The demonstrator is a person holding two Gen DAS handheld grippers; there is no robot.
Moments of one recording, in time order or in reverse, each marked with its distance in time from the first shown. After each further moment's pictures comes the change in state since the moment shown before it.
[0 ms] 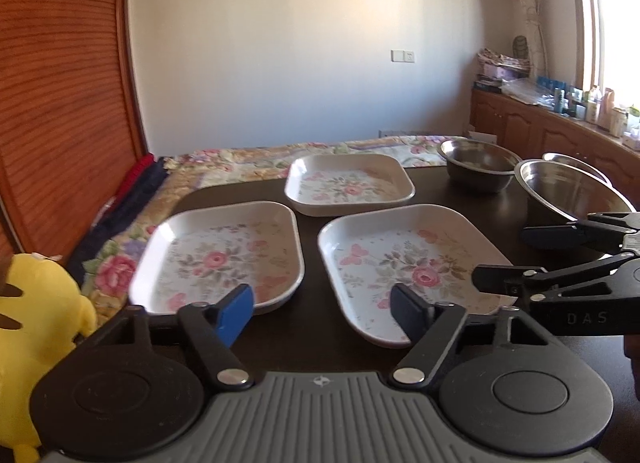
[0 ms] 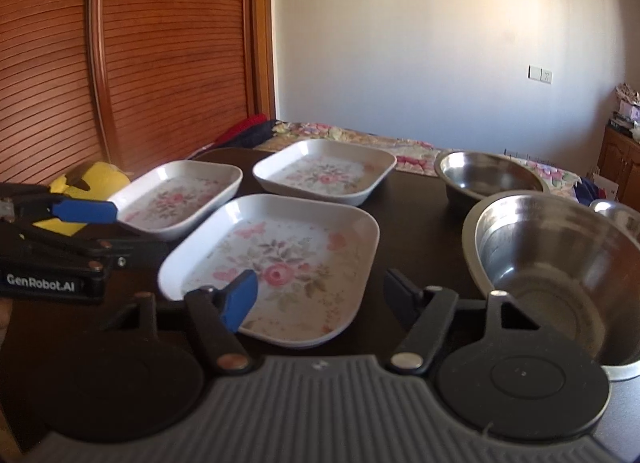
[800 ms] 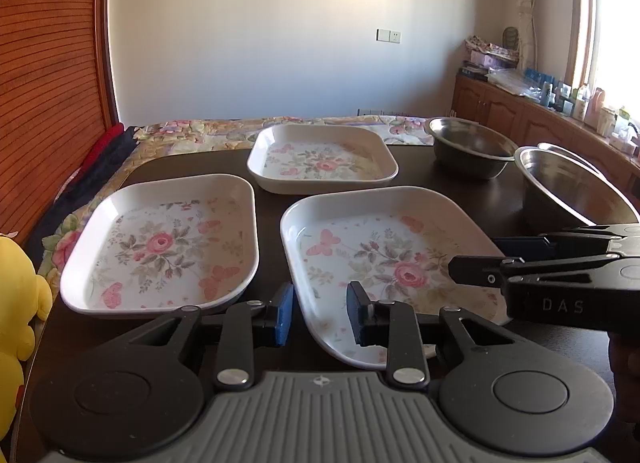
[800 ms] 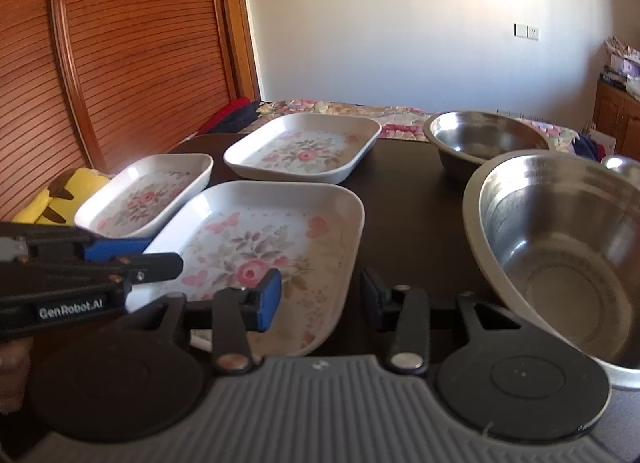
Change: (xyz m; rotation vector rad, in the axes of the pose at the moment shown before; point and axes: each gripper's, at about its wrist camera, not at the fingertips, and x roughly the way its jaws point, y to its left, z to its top) left arm 0.045 -0.007 0.003 -0.035 0.073 -0.072; right arm 0.030 -0.019 0.003 0.107 0.074 0.006
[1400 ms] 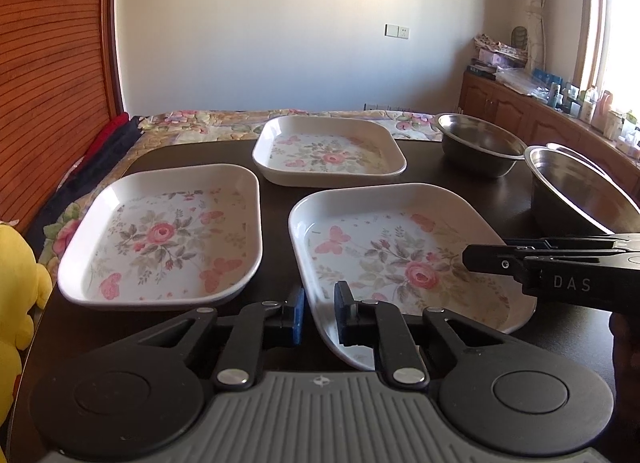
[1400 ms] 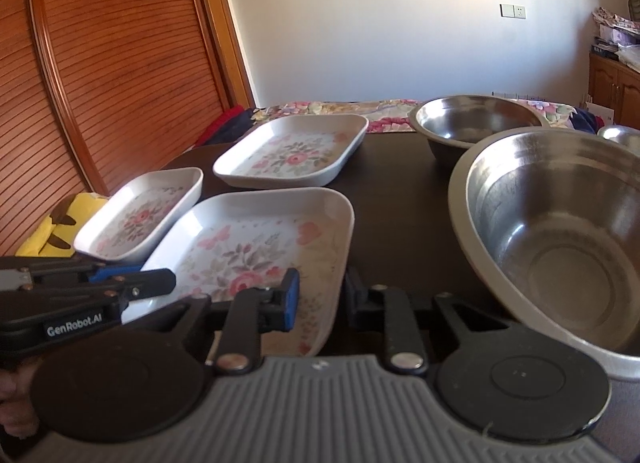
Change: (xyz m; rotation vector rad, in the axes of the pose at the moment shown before) left arm 0.003 0.002 -0.001 -0.031 0.020 0.007; right arm 0.003 -0.014 0.000 0.091 -0.002 0.028
